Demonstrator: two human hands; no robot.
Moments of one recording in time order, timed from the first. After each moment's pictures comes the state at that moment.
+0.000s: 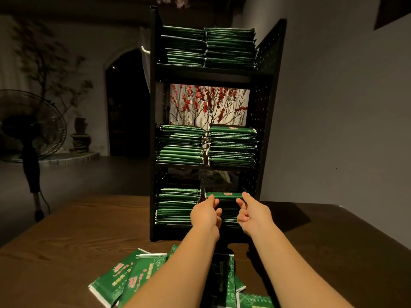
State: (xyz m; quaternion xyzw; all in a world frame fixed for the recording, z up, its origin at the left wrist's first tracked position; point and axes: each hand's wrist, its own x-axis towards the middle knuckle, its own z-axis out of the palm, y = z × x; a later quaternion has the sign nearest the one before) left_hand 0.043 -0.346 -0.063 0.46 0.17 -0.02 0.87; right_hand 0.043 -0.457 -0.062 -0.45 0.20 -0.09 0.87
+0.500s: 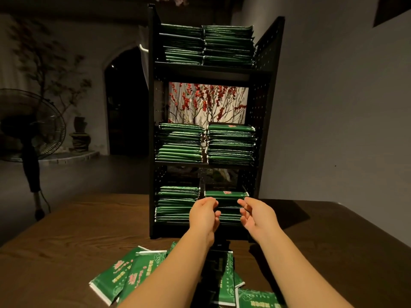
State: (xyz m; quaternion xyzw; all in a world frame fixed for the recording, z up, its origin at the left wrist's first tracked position) left_hand 0.030 -0.336 -0.068 0.55 0.09 -0.02 0.83; right_hand 0.030 -0.465 -0.064 -0.53 0.20 -0.09 0.82
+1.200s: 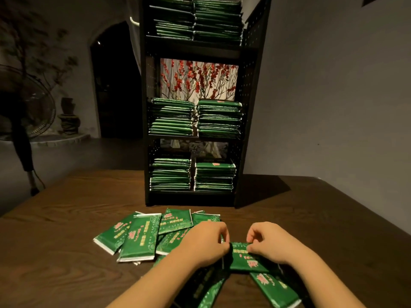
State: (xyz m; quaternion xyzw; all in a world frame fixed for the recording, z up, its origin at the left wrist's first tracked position) left_hand -0.081 -0.316 -0.117 0.93 -0.27 0.00 0.23; right_hand -0.112 -0.510 -0.106 -0.97 0.02 0.06 0.22
